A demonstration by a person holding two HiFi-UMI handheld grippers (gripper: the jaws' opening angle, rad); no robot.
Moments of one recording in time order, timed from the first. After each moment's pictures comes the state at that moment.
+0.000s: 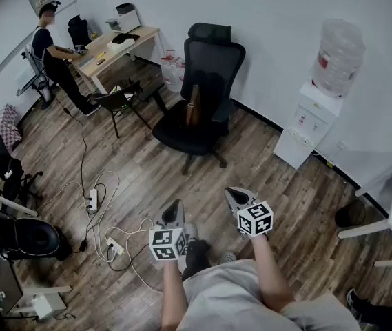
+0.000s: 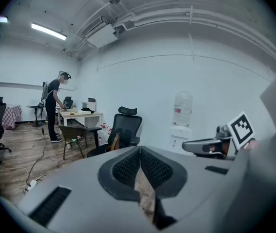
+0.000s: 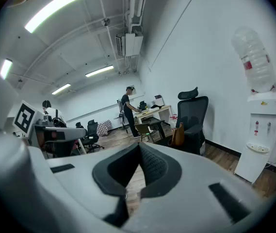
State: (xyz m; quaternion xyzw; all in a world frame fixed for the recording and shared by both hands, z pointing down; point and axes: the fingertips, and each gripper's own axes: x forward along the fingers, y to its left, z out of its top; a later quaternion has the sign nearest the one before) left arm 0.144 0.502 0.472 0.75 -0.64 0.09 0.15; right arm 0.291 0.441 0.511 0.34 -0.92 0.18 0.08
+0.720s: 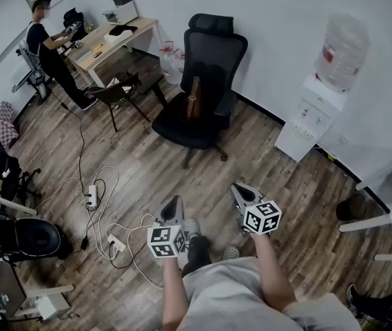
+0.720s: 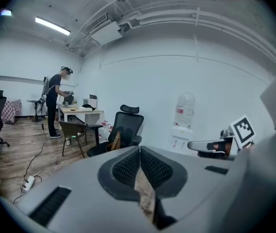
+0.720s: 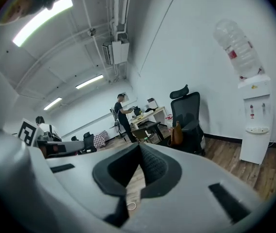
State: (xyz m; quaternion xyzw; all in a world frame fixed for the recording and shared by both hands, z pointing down) left arm 0.105 0.488 0.481 0.75 -0.63 0.08 0.16; right arm 0.280 0.428 0.514 0.37 -0.90 0.24 0.02
